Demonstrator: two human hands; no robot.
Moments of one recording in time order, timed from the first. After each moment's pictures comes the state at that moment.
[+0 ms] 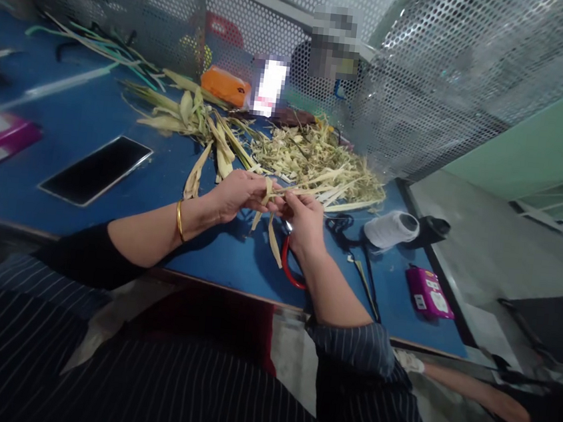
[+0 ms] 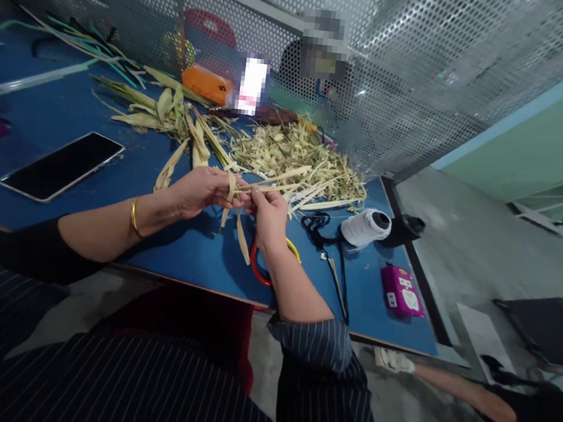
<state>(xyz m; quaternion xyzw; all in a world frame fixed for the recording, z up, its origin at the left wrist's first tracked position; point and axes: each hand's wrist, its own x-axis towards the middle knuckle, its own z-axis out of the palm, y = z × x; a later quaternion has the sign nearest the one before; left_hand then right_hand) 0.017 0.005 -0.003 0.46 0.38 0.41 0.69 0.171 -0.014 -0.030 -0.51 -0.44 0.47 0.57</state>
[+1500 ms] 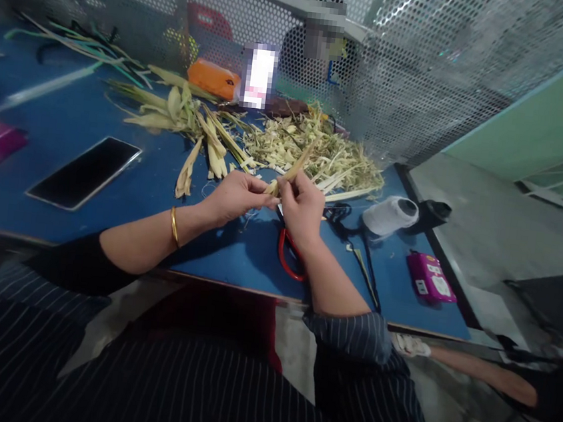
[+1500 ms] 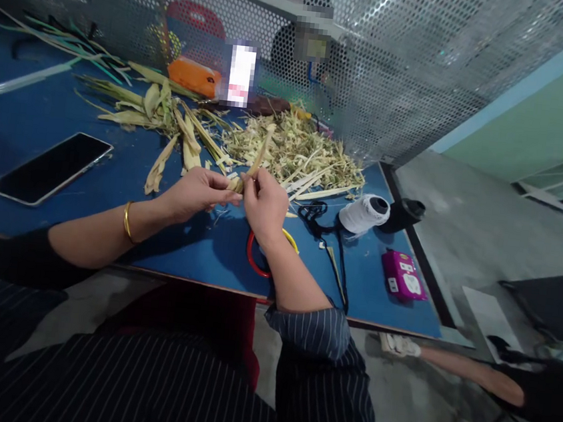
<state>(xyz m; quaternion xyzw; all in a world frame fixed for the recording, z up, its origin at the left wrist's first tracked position) 0.022 -0.009 -0.005 0.62 0.39 0.38 0.56 0.183 -0.014 -0.023 -0.56 -0.68 0.03 0.46</state>
